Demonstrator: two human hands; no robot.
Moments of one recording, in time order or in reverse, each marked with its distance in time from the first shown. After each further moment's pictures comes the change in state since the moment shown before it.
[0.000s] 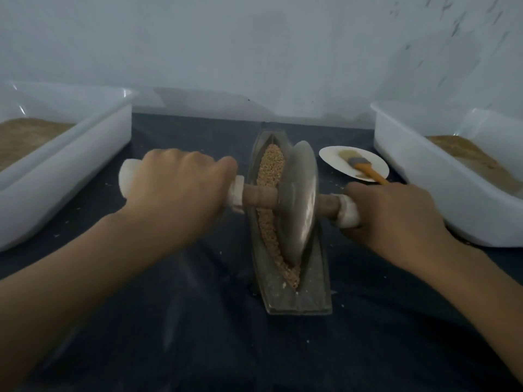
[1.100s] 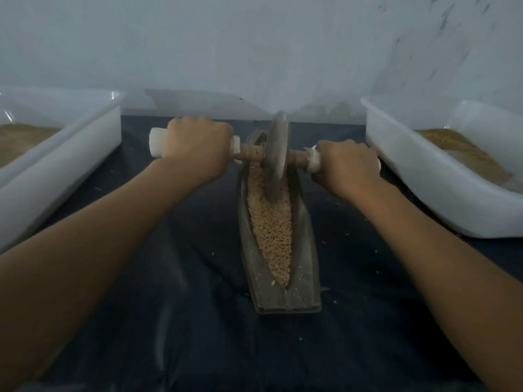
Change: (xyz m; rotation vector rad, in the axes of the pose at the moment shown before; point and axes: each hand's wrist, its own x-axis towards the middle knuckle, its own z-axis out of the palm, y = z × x) left_hand 0.083 -0.003 0.055 -0.068 -0.174 -0.178; right_hand 0.091 0.019 0.058 -0.102 -0.015 0.184
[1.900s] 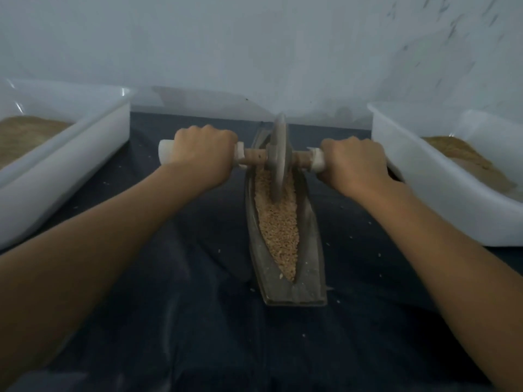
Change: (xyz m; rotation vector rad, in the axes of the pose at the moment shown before) left_hand -0.008 -0.003 0.009 -0.104 -0.027 -0.024; right_hand 0.002 -0.007 -0.020 -0.054 -0.014 -0.065
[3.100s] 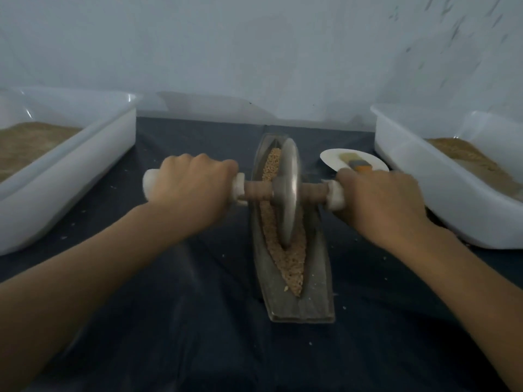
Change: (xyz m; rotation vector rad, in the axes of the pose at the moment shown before) left_hand -0.062 -0.002 -0.020 0.080 0.049 0.082; right_hand -0.069 0.001 -0.023 -0.053 0.073 -0.087
